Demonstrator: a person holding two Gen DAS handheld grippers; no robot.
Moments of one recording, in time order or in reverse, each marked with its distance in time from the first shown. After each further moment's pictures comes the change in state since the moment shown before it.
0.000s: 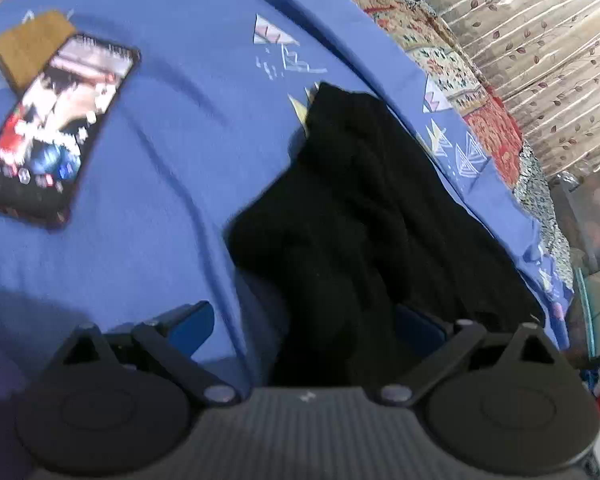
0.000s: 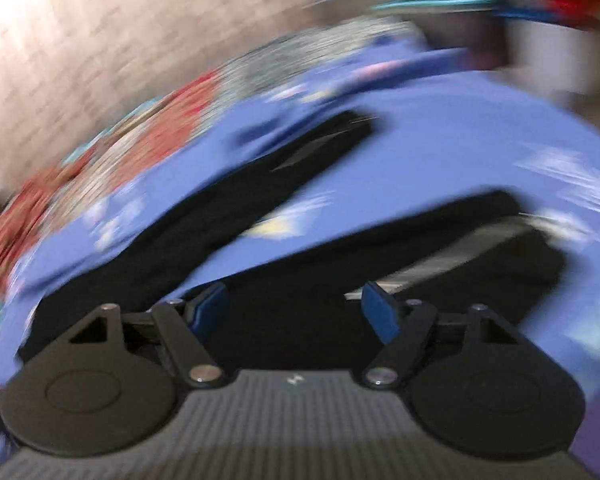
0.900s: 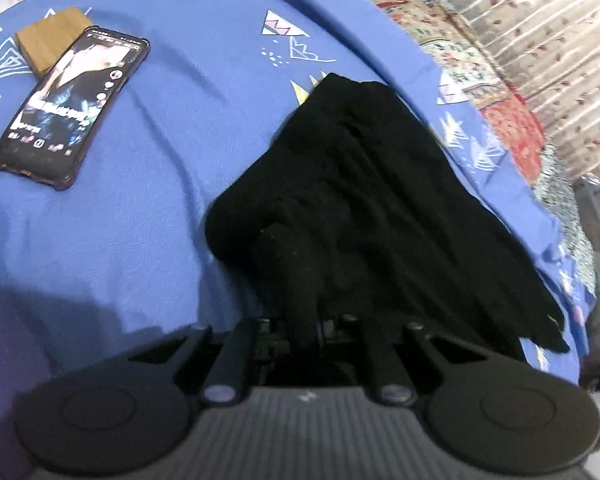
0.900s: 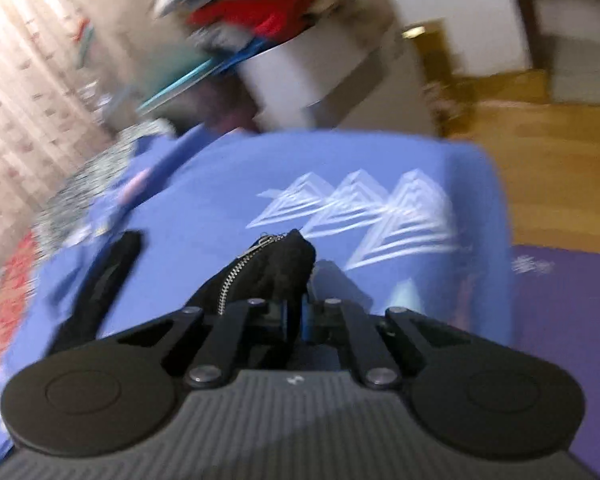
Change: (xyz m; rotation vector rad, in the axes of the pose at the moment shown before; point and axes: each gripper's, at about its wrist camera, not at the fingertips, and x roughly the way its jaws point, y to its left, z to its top) left arm -0.005 -0.028 -0.029 -0.018 -0.012 0.098; right arm -0.028 -0.116 -0.003 0.408 -0.246 -0.419
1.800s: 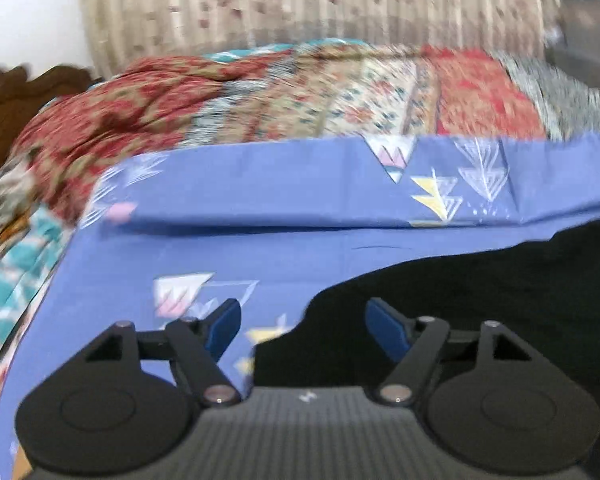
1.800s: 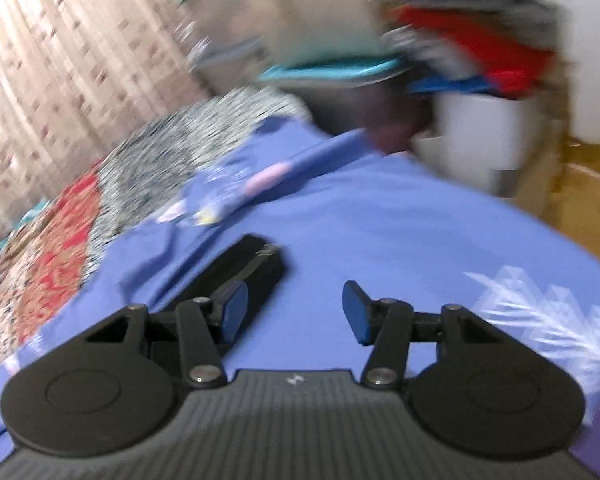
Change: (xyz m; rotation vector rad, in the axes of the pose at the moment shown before) left arm 0.108 -0.157 0.132 0.806 -0.301 0.285; right arm 0.063 0.204 0.059 -0.268 0.133 0.184
